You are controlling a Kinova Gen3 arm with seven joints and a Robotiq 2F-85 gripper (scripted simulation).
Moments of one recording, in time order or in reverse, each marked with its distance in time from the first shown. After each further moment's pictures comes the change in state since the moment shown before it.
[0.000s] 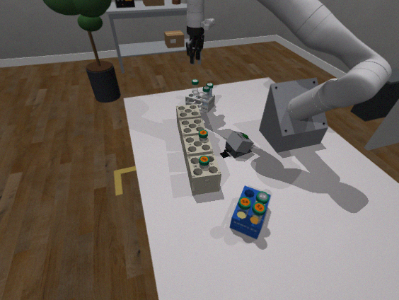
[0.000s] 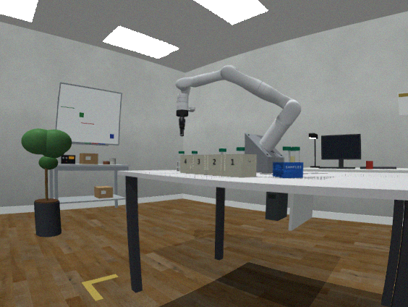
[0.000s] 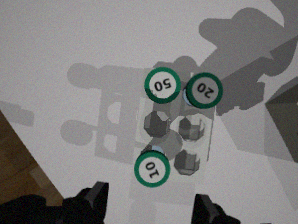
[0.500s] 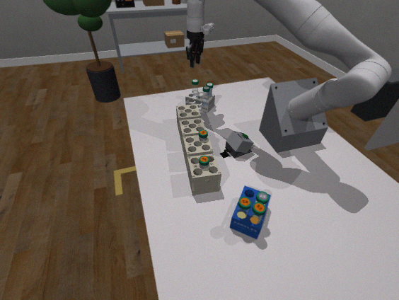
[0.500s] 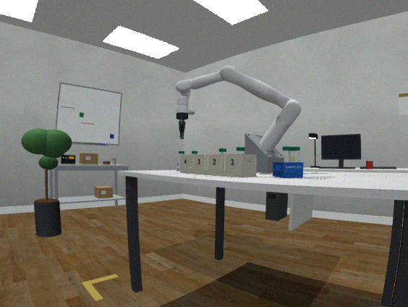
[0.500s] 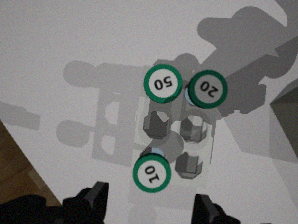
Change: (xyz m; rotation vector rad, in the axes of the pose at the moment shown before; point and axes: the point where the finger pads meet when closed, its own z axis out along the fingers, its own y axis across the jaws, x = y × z) arm 0.000 0.000 0.017 0.000 0.000 0.000
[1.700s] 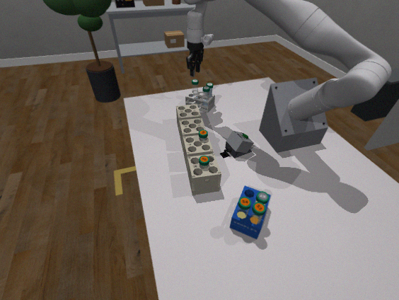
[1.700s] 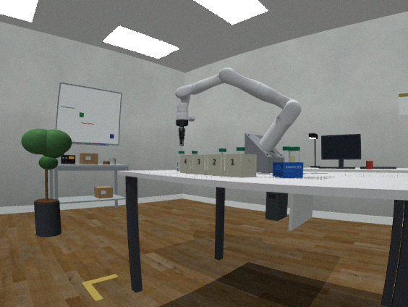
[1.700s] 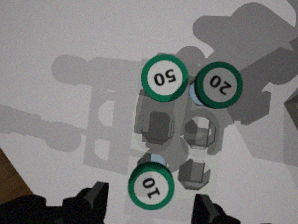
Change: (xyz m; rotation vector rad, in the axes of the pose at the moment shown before) arm 0.000 0.000 0.043 0.000 0.000 0.000
